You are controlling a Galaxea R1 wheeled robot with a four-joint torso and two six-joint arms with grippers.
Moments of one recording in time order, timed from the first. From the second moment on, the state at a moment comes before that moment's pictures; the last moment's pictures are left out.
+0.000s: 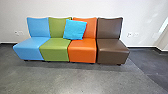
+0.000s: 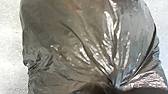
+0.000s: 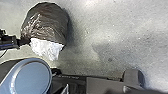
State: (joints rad) left arm 0.88 2.91 -2.55 -0.42 0.48 0.00; right arm -1.04 2.00 -1.31 -0.07 -0.29 0.48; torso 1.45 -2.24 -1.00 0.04
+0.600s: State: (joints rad) left arm 1.01 2.83 -2.55 -0.41 0.49 0.14; right arm -1.21 2.13 -1.44 -0.15 -0.21 0.47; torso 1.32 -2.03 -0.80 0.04
